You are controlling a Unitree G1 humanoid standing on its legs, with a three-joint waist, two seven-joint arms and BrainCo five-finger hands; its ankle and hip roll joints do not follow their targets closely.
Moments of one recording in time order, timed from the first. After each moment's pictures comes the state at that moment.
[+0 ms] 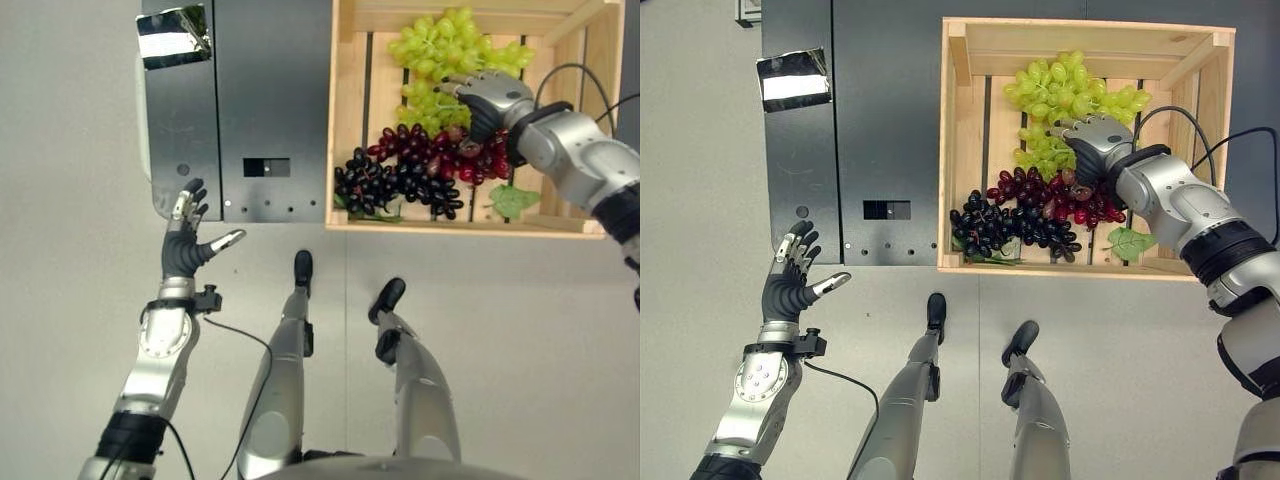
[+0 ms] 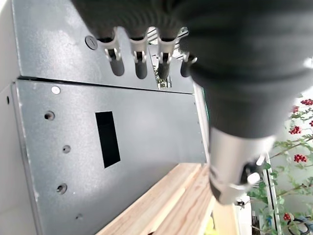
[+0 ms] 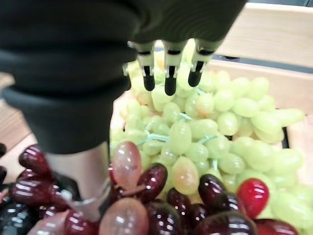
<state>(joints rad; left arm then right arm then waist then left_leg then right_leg) -0.04 0.46 -0.04 -0.01 -0.29 -0.34 0.20 -1.26 -1.01 0.92 0.60 -0.45 -0.09 0.00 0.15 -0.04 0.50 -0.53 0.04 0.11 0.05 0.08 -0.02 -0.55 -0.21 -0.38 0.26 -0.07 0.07</state>
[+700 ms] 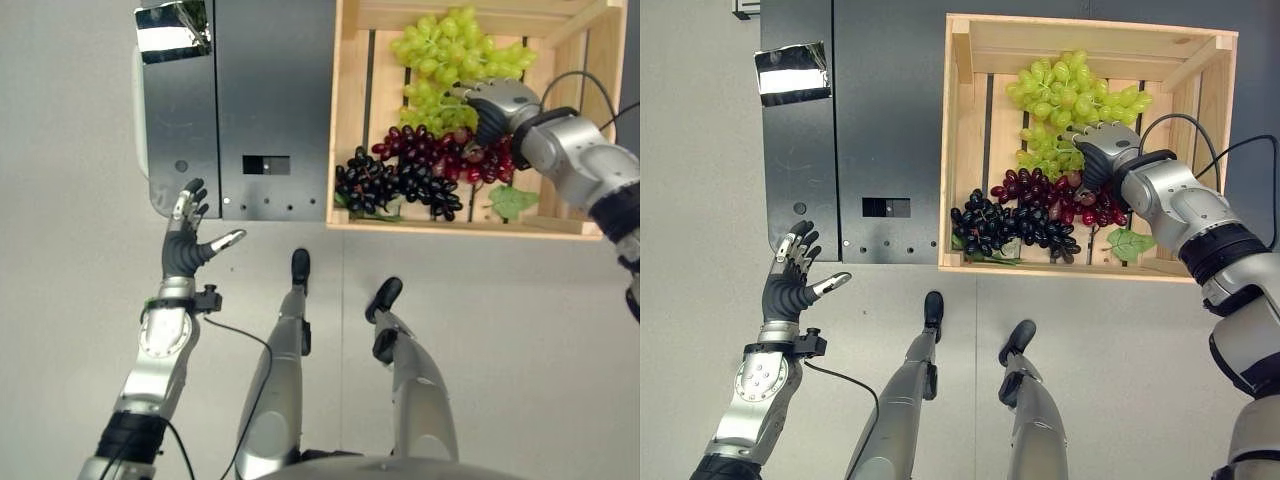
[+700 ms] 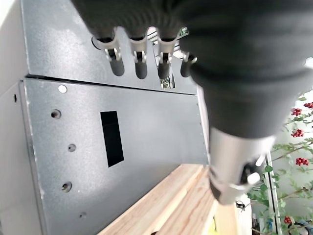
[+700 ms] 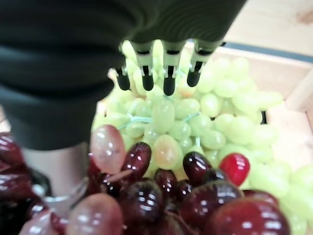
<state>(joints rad) -0.04 0.46 -0.04 -0.01 -0.29 -0.33 0.20 -1.26 -0.91 0.88 0.80 -0.46 -0.06 -0.01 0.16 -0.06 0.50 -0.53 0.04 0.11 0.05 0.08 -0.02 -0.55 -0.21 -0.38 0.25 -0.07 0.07</state>
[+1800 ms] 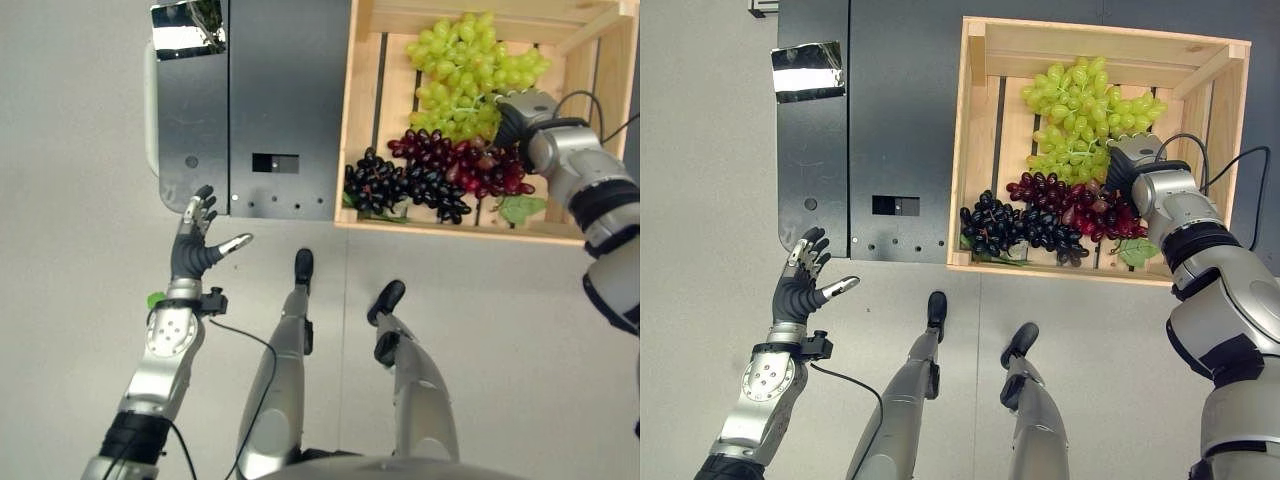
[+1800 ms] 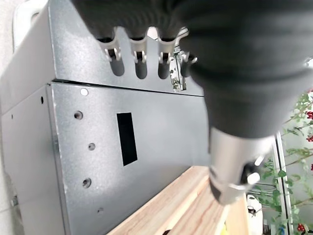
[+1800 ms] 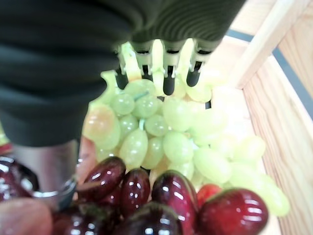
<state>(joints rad) -0.04 0.45 -0.06 -0.01 -0.29 -0.28 0.19 -1.31 -0.80 0.87 1.10 -0.52 0.00 -0.03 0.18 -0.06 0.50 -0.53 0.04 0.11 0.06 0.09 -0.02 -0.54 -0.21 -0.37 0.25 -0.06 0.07</state>
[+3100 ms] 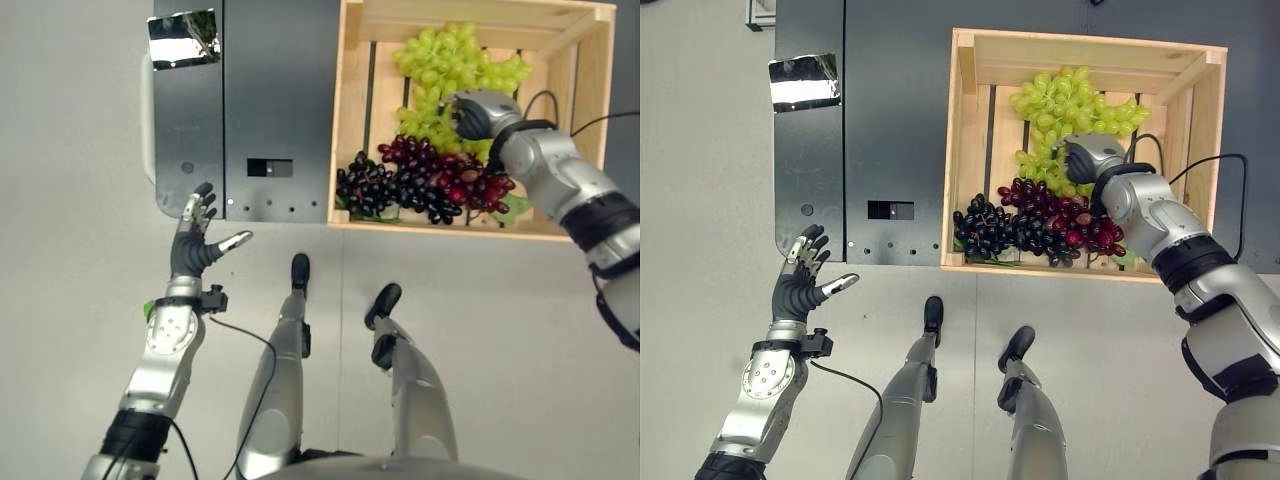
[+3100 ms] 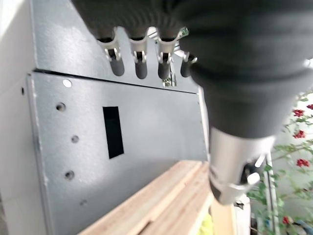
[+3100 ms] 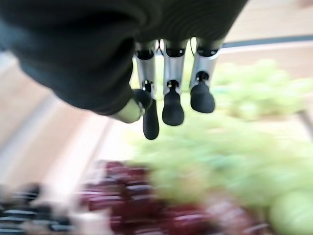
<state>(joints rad) -0.05 0.45 -0.06 -0.01 -0.29 -0.27 0.19 -1.11 -0.89 0.74 0.46 -0.23 -0.04 0.04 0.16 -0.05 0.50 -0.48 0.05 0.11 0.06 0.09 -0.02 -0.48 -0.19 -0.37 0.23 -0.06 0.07</state>
